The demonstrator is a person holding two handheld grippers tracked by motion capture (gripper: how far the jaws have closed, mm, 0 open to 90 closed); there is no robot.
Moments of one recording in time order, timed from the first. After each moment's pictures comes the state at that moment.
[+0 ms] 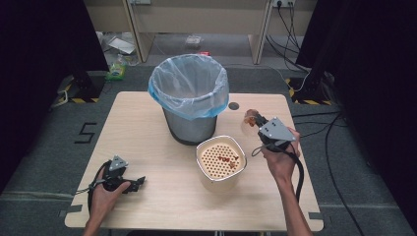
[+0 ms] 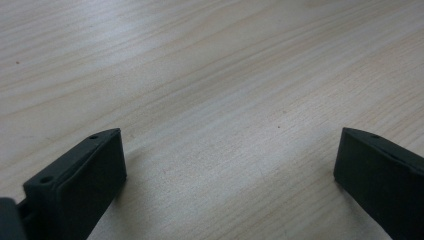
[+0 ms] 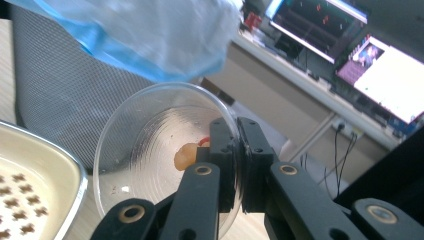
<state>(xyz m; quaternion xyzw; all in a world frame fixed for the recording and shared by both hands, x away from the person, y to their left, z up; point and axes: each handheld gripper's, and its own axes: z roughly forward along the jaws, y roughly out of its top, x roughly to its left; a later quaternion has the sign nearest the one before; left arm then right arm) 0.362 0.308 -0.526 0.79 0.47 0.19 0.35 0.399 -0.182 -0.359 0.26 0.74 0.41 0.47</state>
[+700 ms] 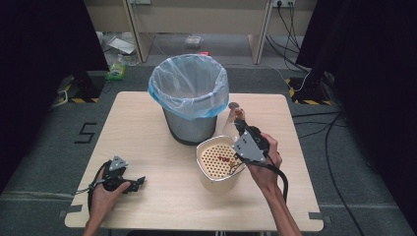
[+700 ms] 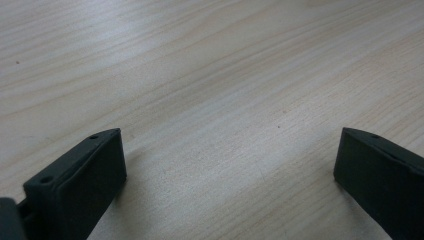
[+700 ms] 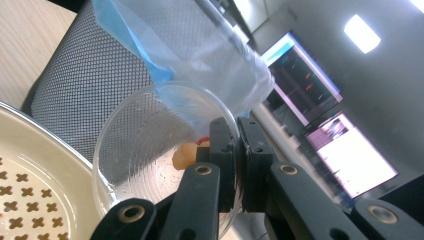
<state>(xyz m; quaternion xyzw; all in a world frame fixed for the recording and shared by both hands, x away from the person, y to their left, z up) 0.361 0.308 -0.526 0.79 0.47 0.19 0.35 0.371 -0.128 -0.363 0.12 0.74 0.35 0.56</state>
